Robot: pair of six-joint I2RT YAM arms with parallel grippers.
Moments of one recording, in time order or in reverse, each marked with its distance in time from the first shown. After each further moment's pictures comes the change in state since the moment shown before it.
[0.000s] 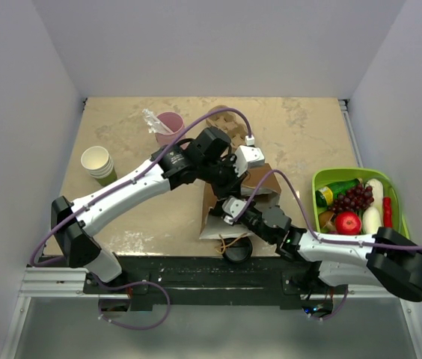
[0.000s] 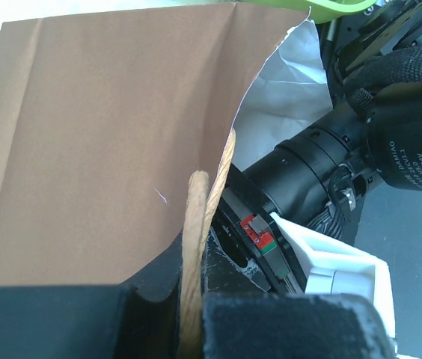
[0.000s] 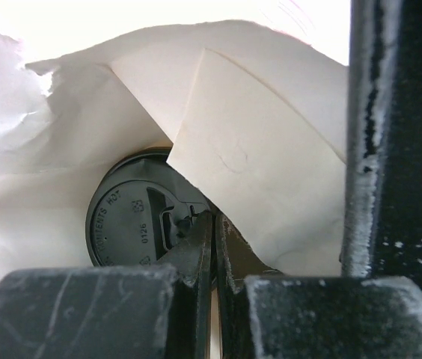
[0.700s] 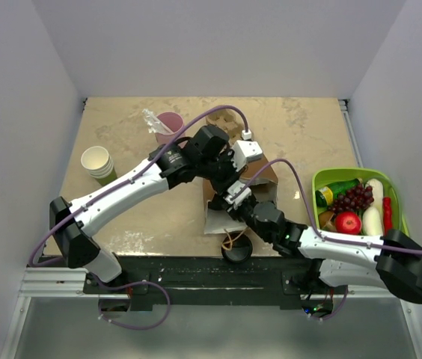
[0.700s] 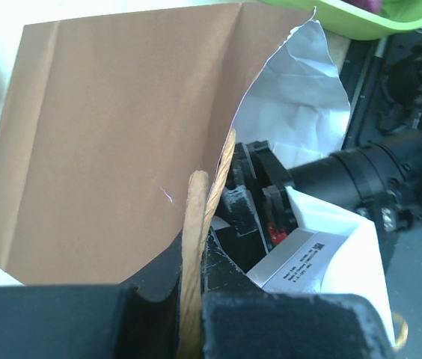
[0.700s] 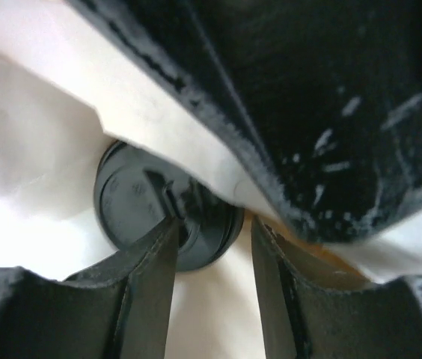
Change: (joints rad) left arm 0.003 -0.008 0.000 0.026 -0.101 0.003; right arm 0.013 -0.030 0.099 -0.274 0.216 0.305
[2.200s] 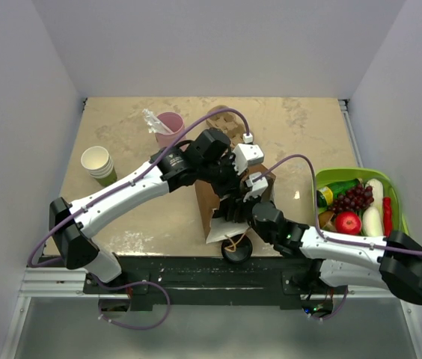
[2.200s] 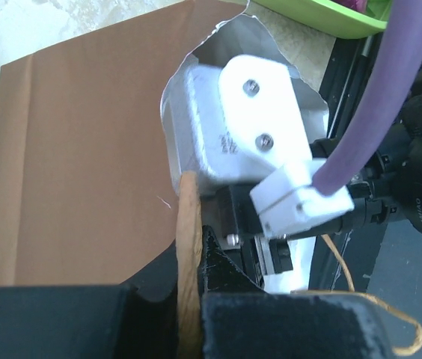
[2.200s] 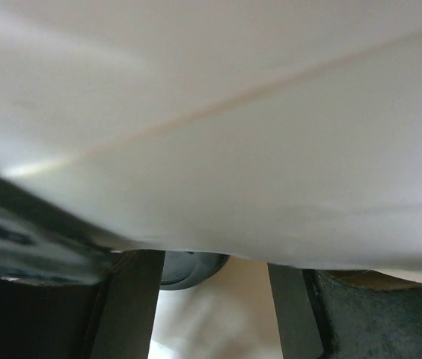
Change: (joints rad) left arm -0.015 -0.009 -0.023 0.015 -0.007 -0.033; right arm 0.003 -0.020 0.014 -0.113 0.093 0.634
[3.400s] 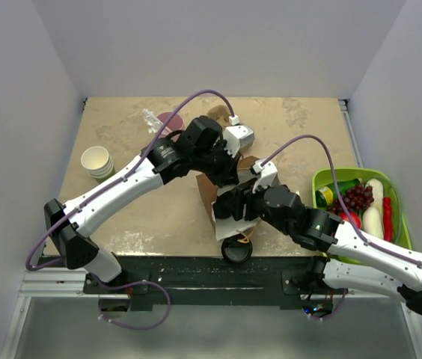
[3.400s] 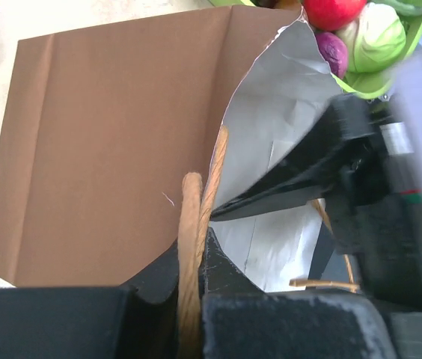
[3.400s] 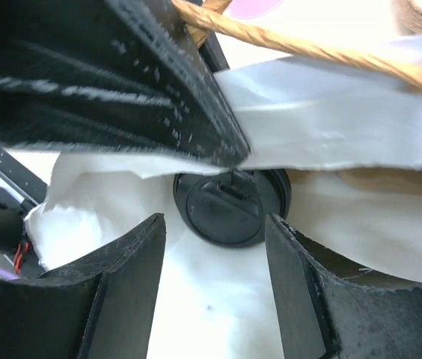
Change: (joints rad) left arm 0.062 -0.005 0.070 -0.030 0.005 -0.226; right arm 0.013 -0.203 0.360 -0.682 -0.154 0.061
